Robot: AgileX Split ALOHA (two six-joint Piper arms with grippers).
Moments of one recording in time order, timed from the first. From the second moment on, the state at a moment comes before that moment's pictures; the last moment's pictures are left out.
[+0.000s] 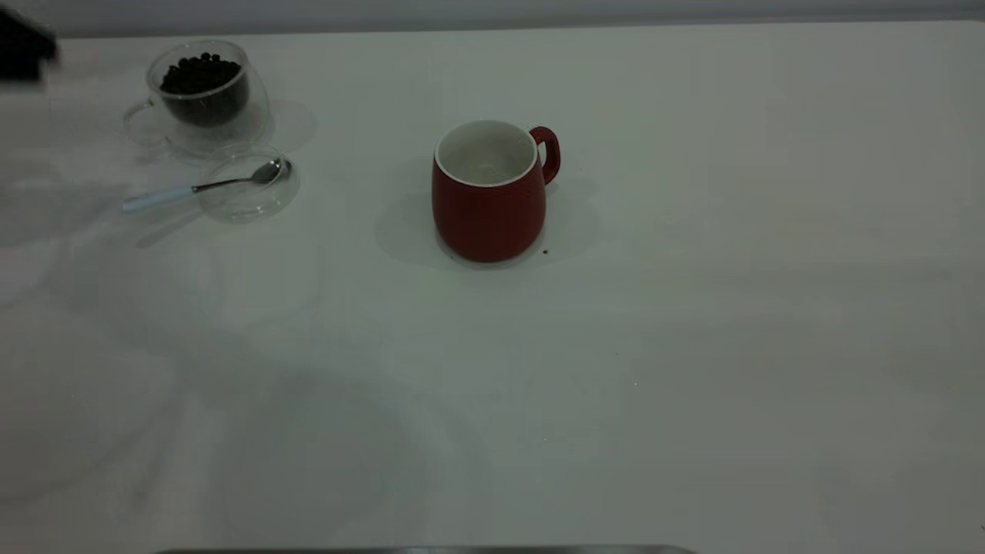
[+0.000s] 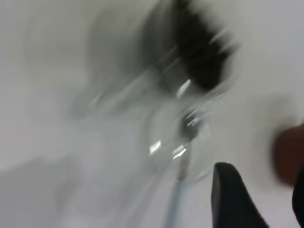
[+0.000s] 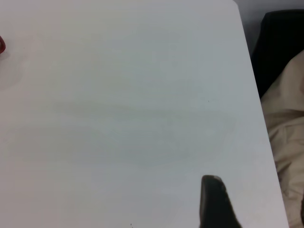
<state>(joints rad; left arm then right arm) 0.45 2.24 -1.40 -1.16 0.87 1.21 0.06 -0.02 -0.47 -0.10 1.13 0.00</state>
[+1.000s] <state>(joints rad) 0.39 1.11 -1.40 -0.89 1.13 0.64 0.06 -0.02 -0.47 -0.10 1.13 0.00</state>
